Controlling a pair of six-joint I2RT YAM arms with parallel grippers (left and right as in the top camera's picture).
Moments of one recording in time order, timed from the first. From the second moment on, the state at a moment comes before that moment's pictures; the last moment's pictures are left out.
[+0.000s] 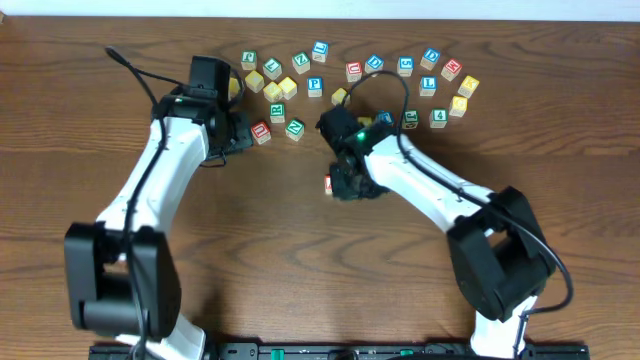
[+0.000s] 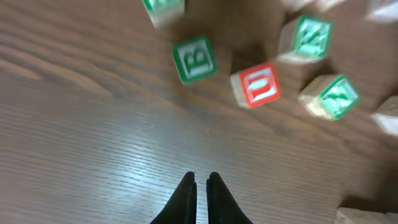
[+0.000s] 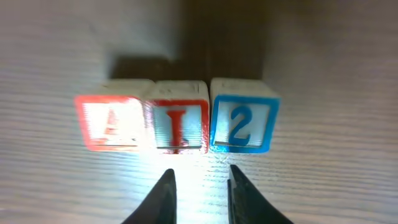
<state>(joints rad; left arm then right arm) -0.12 1.75 1.34 -0.80 0.00 -0.37 0.62 1.98 1.46 -0.93 0.03 0.54</state>
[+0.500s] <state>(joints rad) -0.11 1.40 1.40 -0.79 -0.13 -0.36 0.38 1.78 1.49 -0.96 0.03 0.45</state>
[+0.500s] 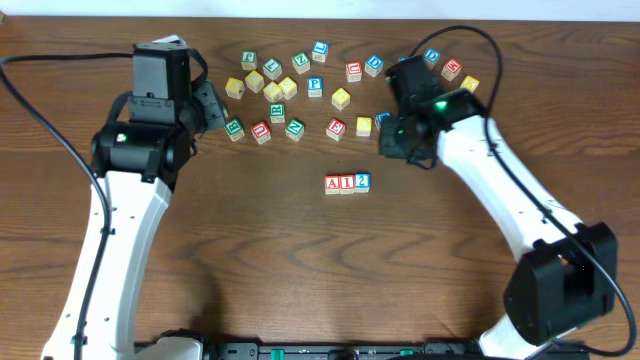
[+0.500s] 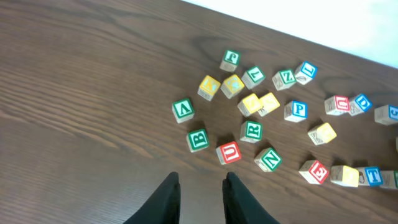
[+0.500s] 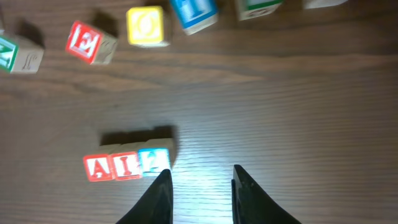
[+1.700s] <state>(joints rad) -0.09 1.42 1.40 -0.86 -0.14 -0.36 0.45 2.03 1.41 -0.81 -0.03 0.44</state>
